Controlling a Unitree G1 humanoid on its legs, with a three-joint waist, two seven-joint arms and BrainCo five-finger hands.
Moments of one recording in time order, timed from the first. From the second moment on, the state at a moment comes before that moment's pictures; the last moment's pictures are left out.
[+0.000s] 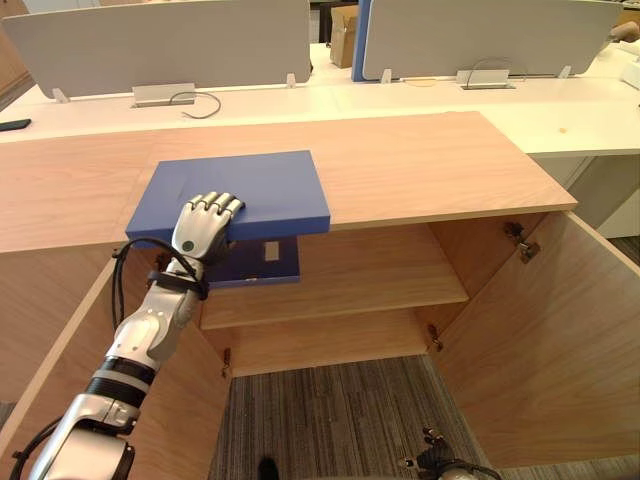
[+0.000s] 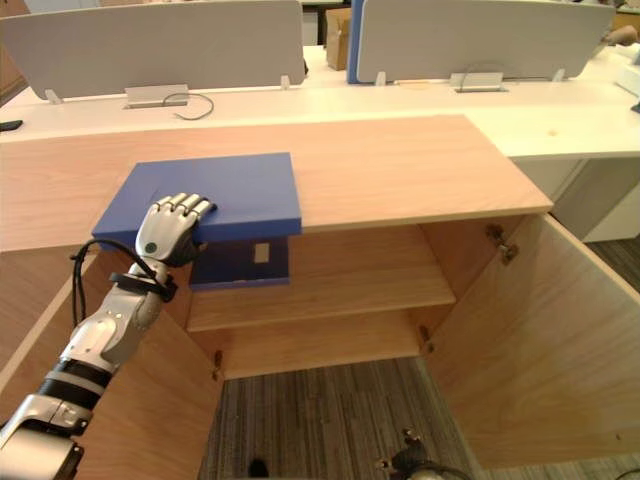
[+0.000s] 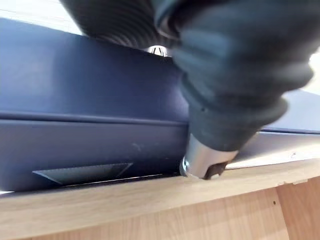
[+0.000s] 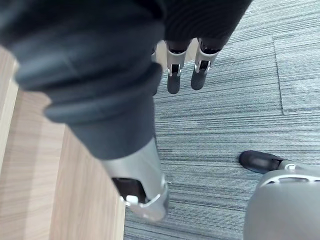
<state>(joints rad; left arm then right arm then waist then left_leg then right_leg) -0.39 0.63 -0.23 0.25 0.99 -0.10 0.41 0.04 -0.10 -0.05 1.06 -0.17 -0.01 -0.13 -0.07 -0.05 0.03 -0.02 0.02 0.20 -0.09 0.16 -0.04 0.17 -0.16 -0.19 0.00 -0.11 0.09</state>
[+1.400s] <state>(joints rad) 0.08 0.13 0.00 -0.54 -0.45 -0.29 0.25 0.00 -0.14 0.12 -0.04 0.53 -0.11 -0.06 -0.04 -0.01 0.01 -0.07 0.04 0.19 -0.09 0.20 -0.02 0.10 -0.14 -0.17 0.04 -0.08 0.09</state>
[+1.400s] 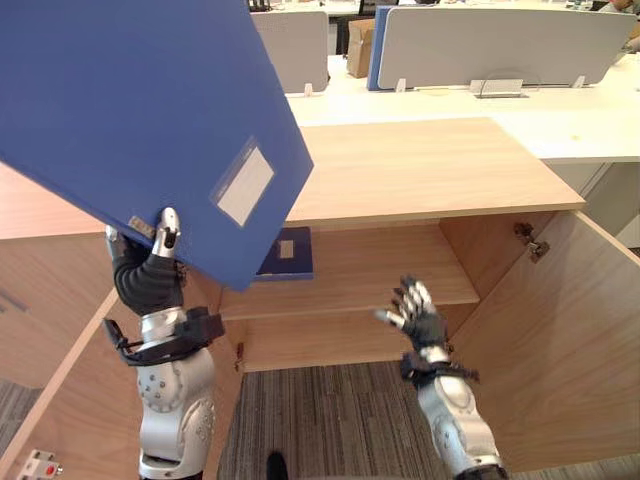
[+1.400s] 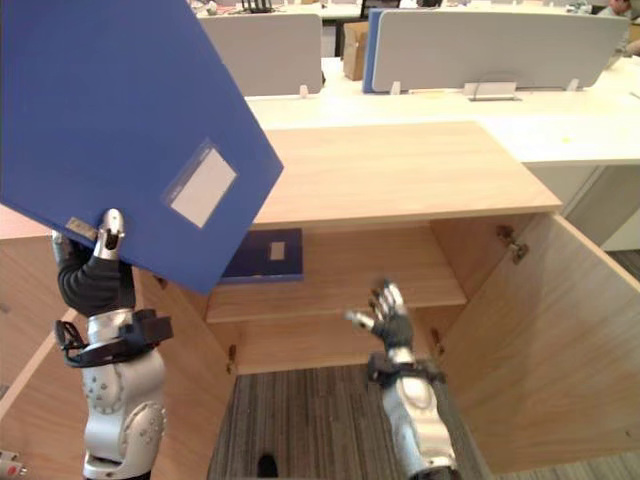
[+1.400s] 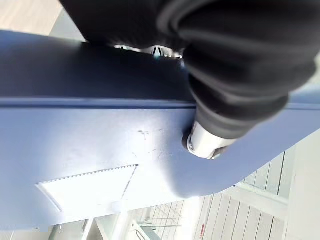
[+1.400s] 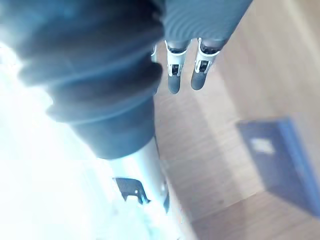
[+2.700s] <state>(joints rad) -0.01 0.26 -0.15 -0.42 -0.64 -0.30 0.07 -0.88 -0.60 0.55 0.29 0.96 -0.12 0.12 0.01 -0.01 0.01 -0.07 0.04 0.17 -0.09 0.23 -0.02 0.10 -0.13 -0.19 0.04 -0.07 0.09</state>
